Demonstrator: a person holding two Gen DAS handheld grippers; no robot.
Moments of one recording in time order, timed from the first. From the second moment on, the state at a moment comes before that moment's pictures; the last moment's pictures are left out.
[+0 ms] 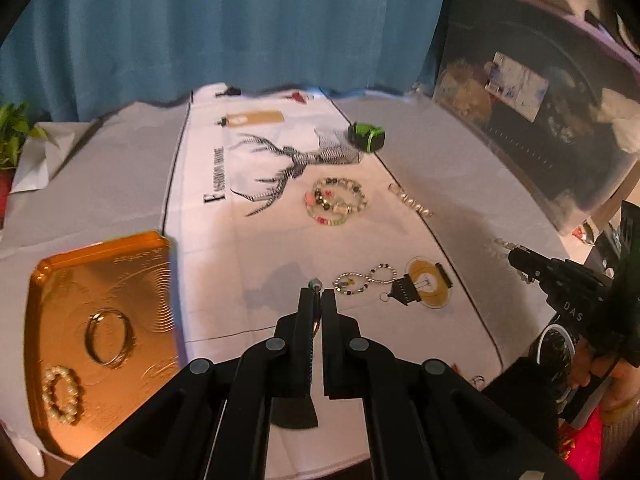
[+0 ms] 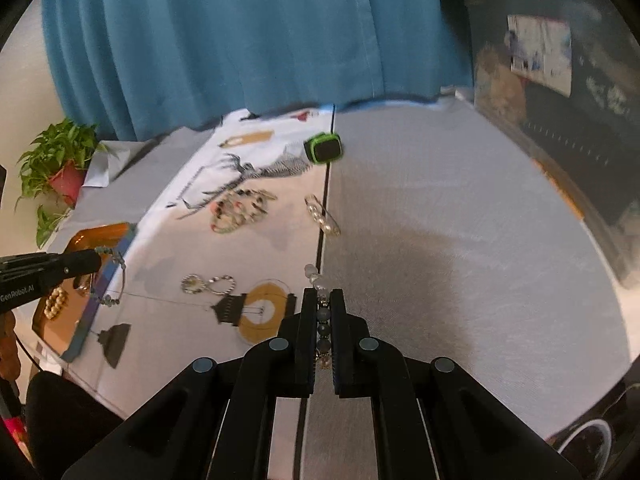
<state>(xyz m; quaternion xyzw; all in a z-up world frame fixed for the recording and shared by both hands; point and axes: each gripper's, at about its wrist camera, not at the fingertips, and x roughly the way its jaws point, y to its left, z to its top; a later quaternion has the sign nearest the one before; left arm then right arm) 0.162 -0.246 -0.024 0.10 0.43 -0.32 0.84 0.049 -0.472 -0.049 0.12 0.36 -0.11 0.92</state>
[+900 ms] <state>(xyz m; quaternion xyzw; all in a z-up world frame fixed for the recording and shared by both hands) -0.003 -0.059 0.028 0.04 0.39 -0.23 0.89 -0.075 -0.258 0.008 0.03 0.36 0.05 0.93</state>
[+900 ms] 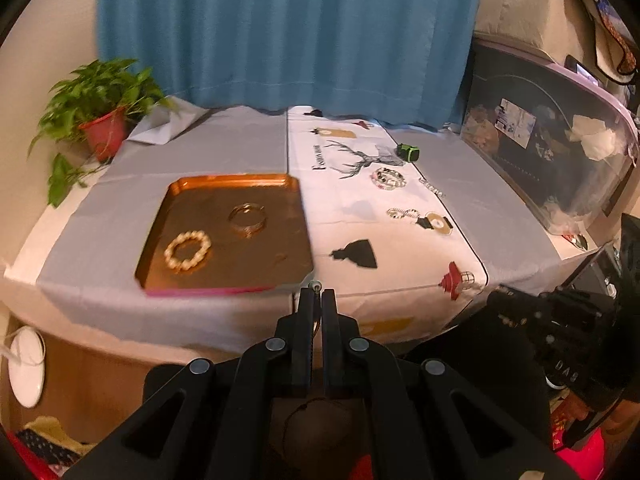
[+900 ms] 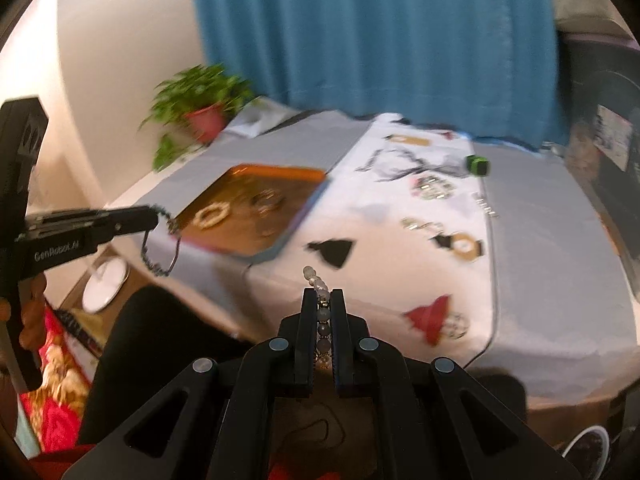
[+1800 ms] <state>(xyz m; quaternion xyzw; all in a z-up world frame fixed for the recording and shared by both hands) 0.034 0.010 0.033 -0.01 0.38 -0.21 0.90 -0.023 -0.181 0.002 0.00 0.38 0.11 0.92</state>
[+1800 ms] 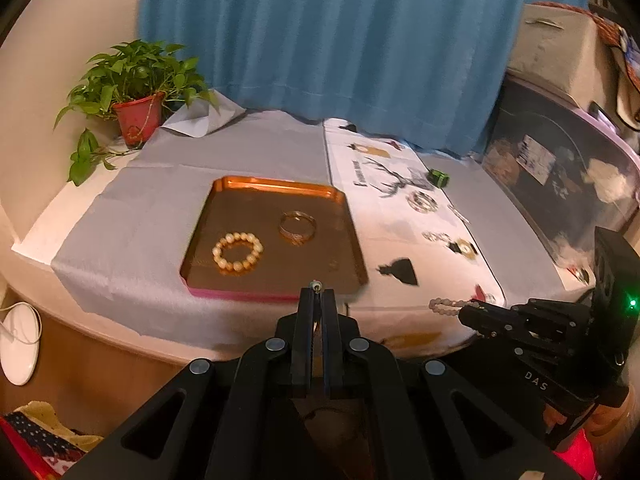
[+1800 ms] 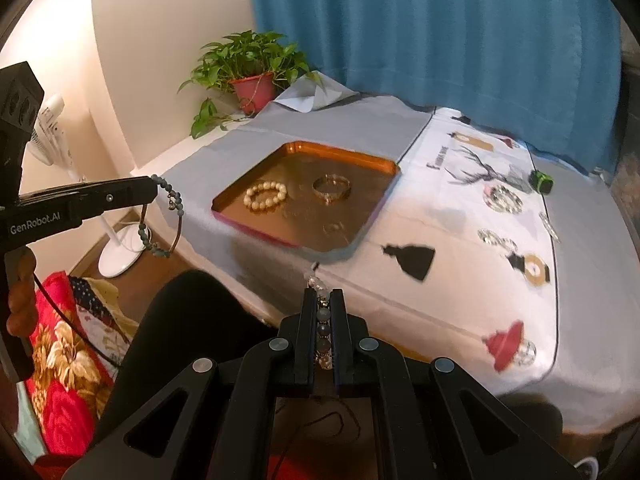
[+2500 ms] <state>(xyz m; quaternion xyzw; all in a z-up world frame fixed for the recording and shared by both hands) 0.206 -0.024 -0.035 0.03 0.42 -0.18 0.89 0.164 -0.153 -0.041 0.02 0.40 0.12 0.91</state>
